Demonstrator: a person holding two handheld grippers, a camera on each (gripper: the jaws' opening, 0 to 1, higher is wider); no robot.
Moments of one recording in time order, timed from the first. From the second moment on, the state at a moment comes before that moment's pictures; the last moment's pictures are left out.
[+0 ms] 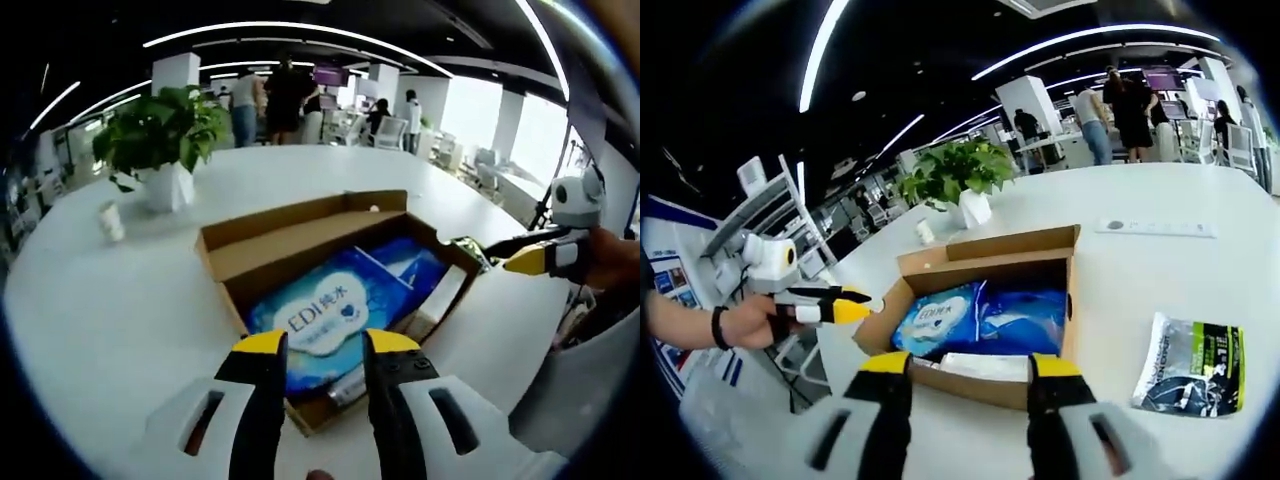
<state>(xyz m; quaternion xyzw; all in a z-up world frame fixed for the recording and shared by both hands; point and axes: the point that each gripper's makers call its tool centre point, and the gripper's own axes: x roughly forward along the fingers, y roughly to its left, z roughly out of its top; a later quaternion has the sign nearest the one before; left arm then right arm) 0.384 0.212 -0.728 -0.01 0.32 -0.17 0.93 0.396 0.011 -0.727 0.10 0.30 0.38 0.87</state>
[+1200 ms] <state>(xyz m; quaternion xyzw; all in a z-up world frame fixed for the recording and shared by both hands) 0.360 0.243 -0.726 -0.03 0.32 -0.14 0.94 0.398 0.047 -0.734 0.09 0.31 0.40 0.86</state>
